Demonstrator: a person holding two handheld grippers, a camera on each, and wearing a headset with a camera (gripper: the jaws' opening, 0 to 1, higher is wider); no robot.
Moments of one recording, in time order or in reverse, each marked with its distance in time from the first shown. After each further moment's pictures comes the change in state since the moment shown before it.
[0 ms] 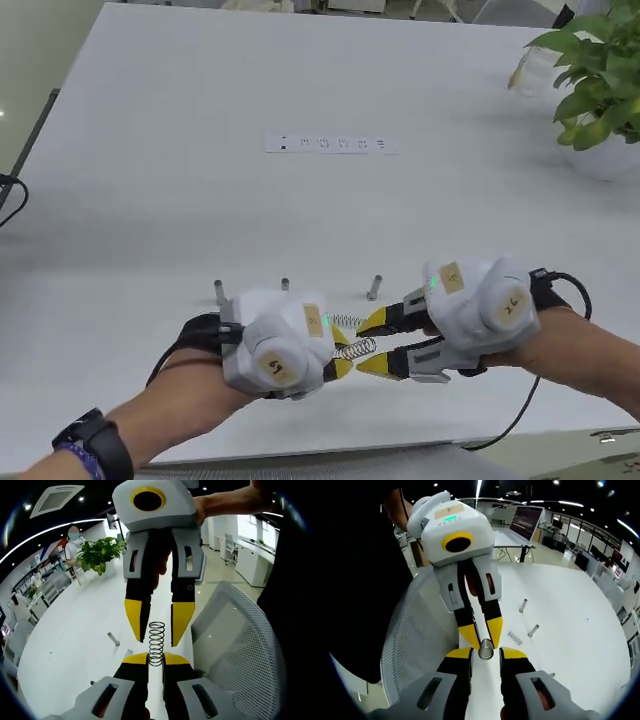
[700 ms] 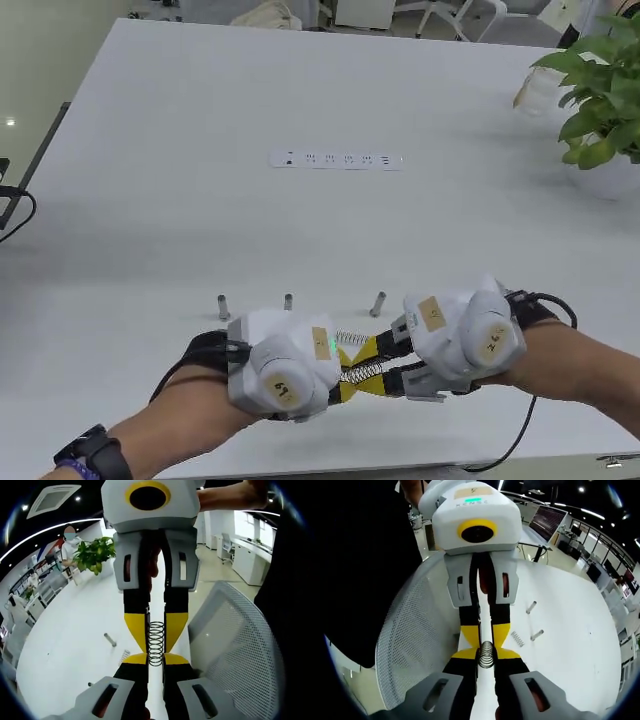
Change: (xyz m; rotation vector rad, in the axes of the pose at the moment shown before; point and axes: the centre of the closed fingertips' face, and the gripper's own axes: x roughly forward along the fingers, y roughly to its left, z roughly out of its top) left arm 0.002 -0.005 0.001 0.004 0.004 -0.028; right arm 0.008 0.006 -0.004 -0.147 0.068 0.047
